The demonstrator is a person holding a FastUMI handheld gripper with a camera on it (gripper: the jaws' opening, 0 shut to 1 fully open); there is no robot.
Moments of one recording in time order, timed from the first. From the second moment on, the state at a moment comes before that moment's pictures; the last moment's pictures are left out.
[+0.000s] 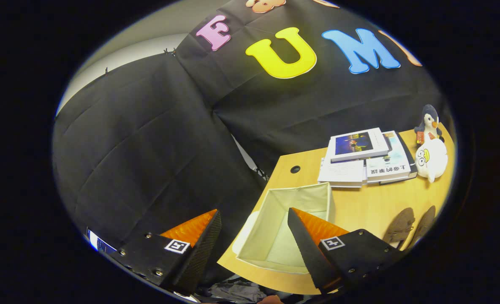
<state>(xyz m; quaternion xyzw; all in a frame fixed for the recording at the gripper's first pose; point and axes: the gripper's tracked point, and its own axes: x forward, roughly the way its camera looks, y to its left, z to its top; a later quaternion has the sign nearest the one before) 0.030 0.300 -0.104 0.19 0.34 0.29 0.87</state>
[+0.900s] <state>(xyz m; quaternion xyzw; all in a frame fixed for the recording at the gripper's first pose) 0.038 0.100 -0.215 0.08 0.36 0.13 0.92</state>
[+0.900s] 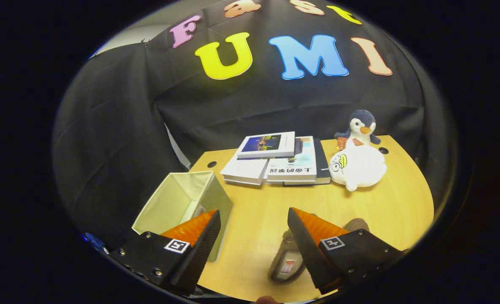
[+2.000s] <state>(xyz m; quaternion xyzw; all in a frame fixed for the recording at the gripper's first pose) -0.010 0.016 -0.371 0.03 0.49 0.06 0.87</state>
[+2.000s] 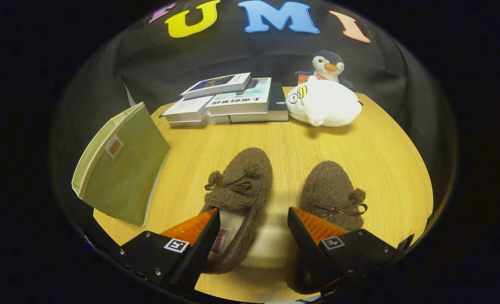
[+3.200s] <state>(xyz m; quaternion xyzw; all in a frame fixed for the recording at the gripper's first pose) 0.004 0.035 -0.352 0.18 0.53 0.00 0.83</state>
